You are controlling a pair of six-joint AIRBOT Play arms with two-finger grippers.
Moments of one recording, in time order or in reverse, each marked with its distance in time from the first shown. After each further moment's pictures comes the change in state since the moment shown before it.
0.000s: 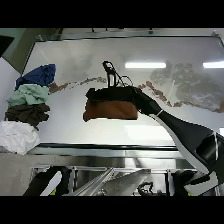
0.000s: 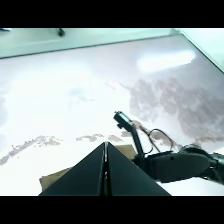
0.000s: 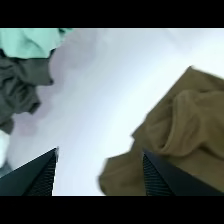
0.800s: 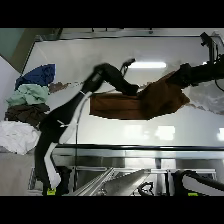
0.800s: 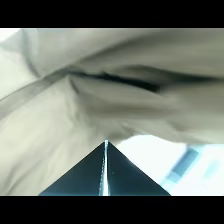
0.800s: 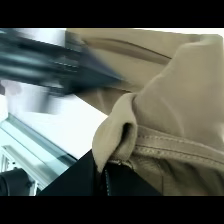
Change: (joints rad) left arm -0.653 -1.081 0.237 0.007 -0.078 -0.058; right arm -0.785 0.348 -0.010 0.071 -0.930 -0.019
